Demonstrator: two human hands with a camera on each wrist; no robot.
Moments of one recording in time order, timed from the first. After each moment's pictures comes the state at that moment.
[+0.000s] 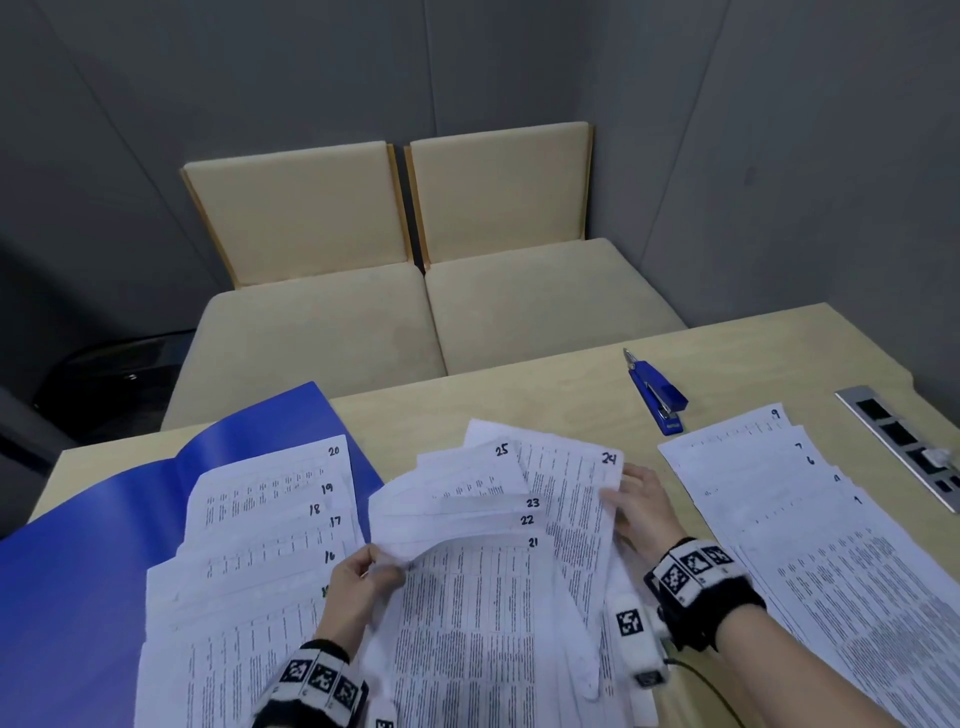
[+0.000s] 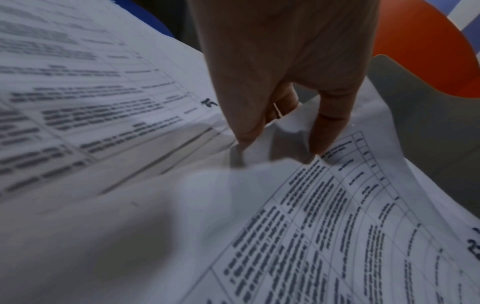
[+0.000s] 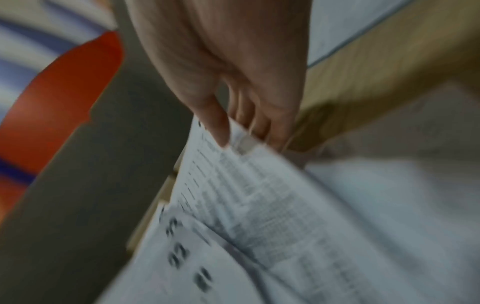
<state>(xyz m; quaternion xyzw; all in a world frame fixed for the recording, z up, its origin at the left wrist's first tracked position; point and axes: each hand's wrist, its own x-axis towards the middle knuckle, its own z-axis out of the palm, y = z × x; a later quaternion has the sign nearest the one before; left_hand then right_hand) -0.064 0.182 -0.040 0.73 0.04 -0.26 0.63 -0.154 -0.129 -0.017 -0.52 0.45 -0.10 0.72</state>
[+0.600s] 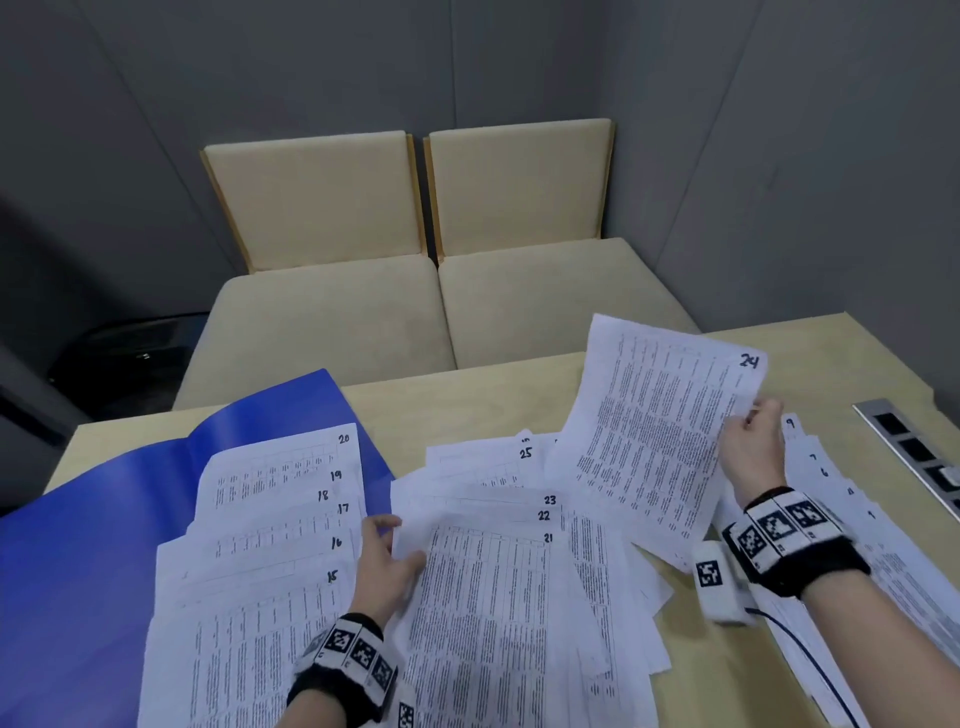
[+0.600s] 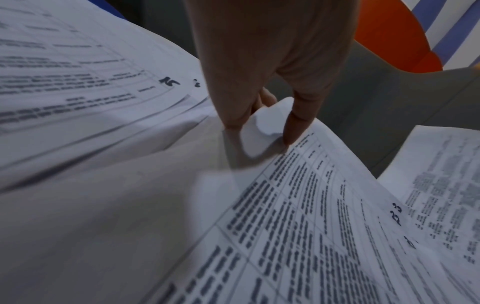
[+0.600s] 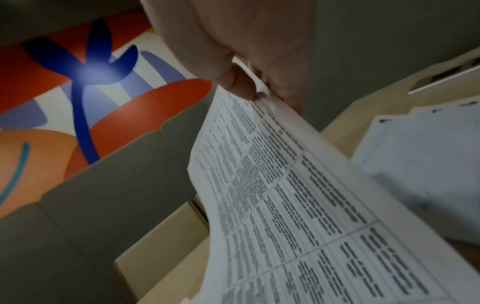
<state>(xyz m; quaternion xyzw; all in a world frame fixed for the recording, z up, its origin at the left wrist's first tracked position) -0.060 0.164 -0.061 0.79 0.05 -0.22 0.57 -0.150 -0.217 0.043 -0.72 0.48 -0.25 0.43</state>
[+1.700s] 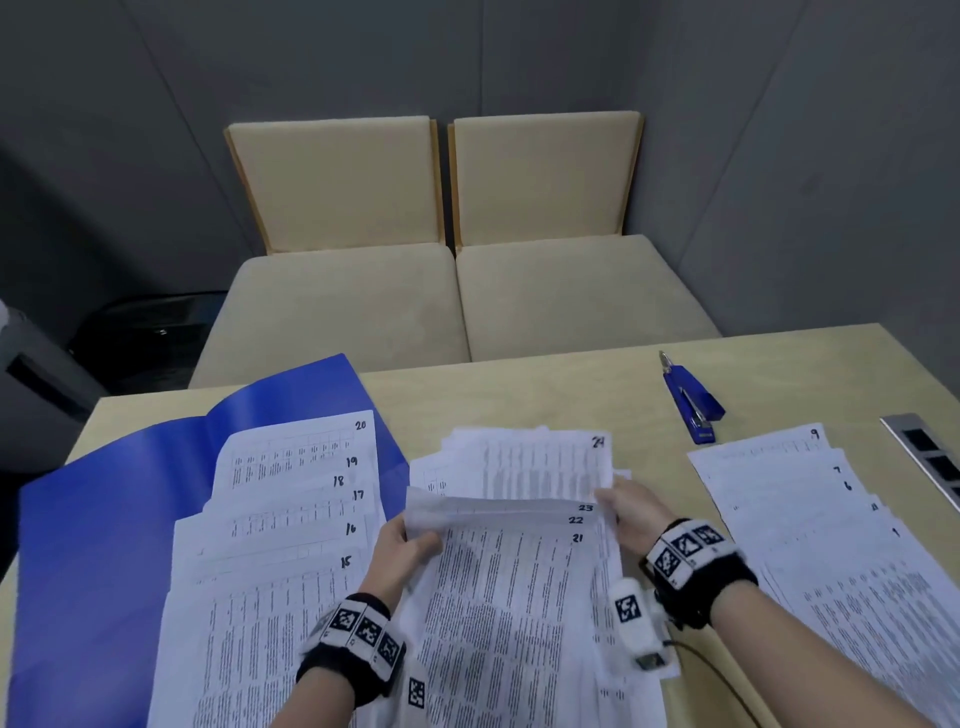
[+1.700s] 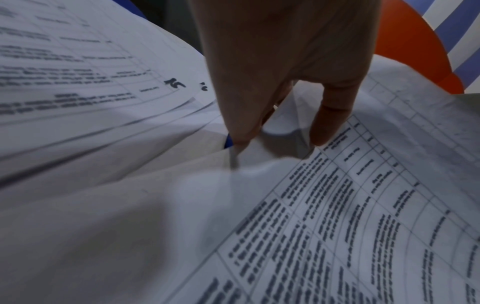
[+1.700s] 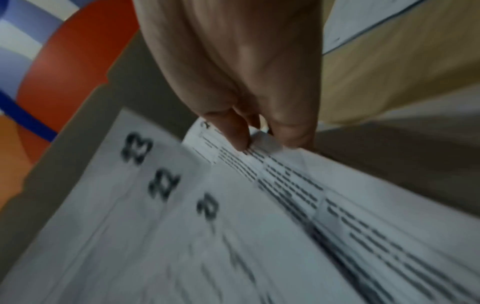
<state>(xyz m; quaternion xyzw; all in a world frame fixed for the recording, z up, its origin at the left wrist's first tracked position) -0.057 0.160 -0.049 0.70 0.05 -0.29 0.65 -0.115 -0.127 -0.048 -0.62 0.43 0.13 0.64</state>
